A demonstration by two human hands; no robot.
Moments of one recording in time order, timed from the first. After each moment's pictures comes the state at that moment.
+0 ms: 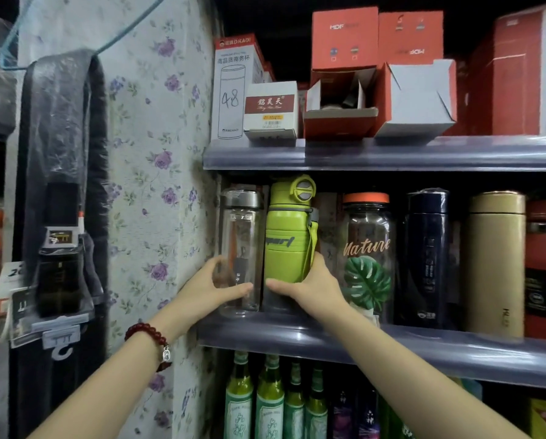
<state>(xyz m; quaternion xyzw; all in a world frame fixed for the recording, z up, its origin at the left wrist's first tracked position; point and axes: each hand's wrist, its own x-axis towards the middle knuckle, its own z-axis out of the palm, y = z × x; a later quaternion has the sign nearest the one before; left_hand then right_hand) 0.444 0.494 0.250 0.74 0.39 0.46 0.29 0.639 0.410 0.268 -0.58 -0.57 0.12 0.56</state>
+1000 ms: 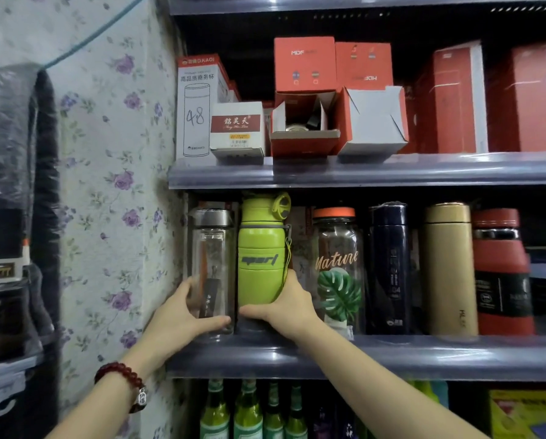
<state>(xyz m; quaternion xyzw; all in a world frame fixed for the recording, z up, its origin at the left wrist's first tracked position) 0.450 0.502 0.246 0.76 0.38 0.47 0.25 0.637 0.409 0.268 -0.62 -0.55 0.10 0.54</state>
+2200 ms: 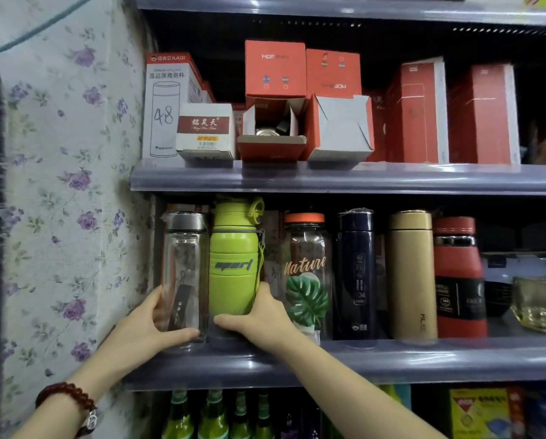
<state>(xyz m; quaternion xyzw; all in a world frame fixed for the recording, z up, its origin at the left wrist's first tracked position) 0.451 0.488 0.246 0.78 0.36 0.44 0.27 0.647 0.396 0.266 -0.64 -0.59 0.12 0.48</state>
